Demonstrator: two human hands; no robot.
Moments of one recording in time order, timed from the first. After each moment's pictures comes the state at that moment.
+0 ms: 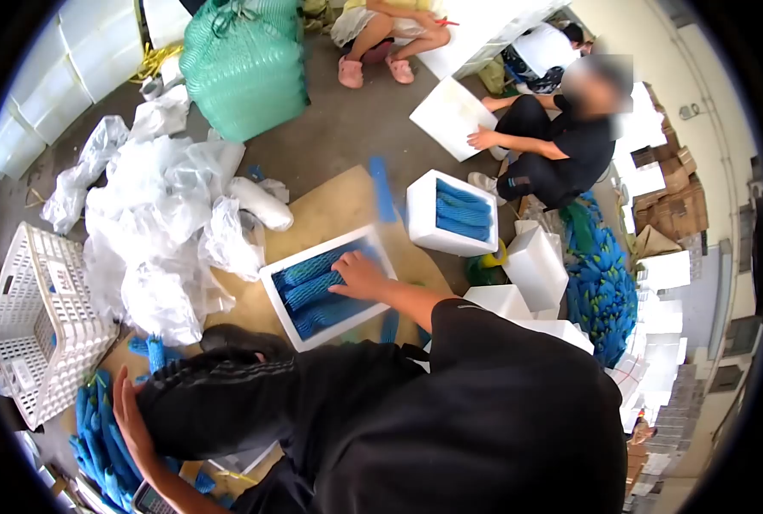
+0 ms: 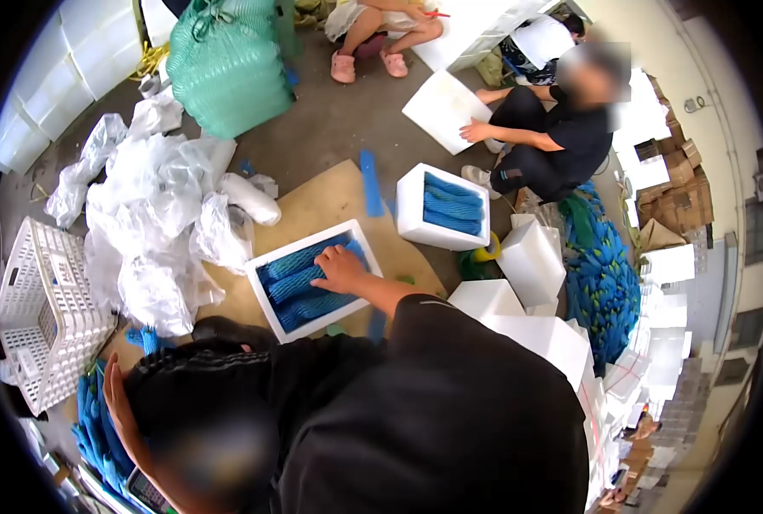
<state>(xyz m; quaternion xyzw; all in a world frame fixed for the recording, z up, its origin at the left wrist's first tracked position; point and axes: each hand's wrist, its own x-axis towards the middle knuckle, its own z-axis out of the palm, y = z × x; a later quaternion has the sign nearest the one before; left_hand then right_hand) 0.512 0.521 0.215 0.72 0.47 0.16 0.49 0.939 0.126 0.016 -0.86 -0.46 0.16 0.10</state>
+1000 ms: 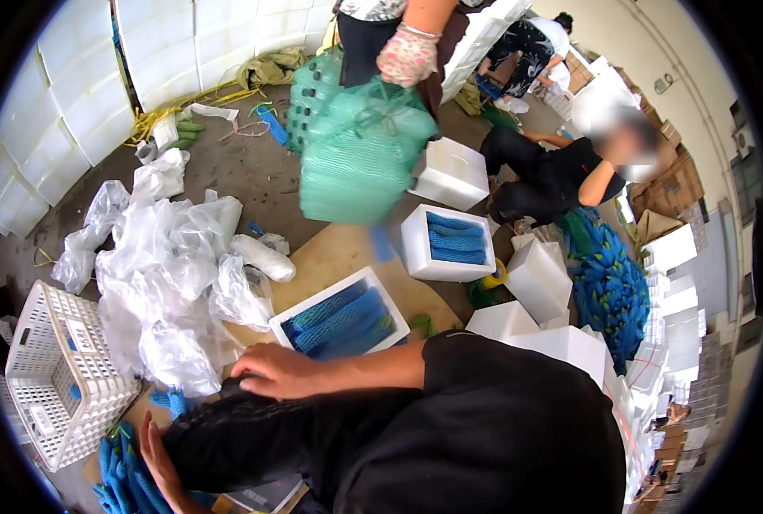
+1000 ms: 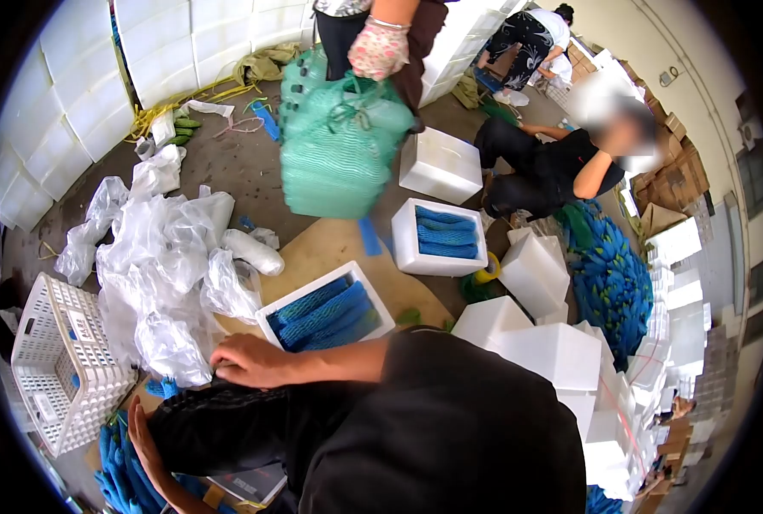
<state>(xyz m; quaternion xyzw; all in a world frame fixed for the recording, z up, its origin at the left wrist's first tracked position) 0.517 0.534 0.203 0.73 0.44 0.16 0.50 0.814 0.291 0.197 -0.65 -0.53 0.25 0.49</state>
